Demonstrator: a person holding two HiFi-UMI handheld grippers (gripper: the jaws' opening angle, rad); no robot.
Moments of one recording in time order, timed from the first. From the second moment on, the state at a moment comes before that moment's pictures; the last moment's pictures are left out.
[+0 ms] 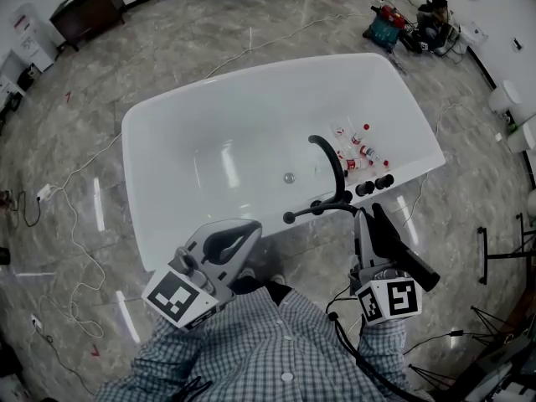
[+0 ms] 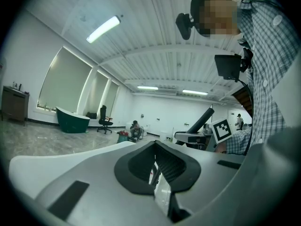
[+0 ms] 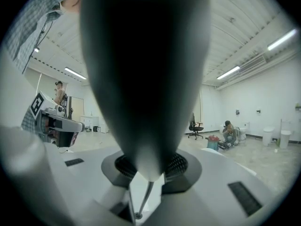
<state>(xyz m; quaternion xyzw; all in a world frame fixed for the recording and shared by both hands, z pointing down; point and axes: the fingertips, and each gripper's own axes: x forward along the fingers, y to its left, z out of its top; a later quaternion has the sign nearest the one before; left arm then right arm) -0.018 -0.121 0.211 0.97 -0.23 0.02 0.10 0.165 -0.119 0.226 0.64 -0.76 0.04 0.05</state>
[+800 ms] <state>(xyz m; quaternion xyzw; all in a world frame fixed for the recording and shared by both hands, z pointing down) -0.013 -0.117 0.217 0.97 -0.23 0.02 0.11 0.172 -0.114 0.243 0.64 -0.76 0.06 0.03</state>
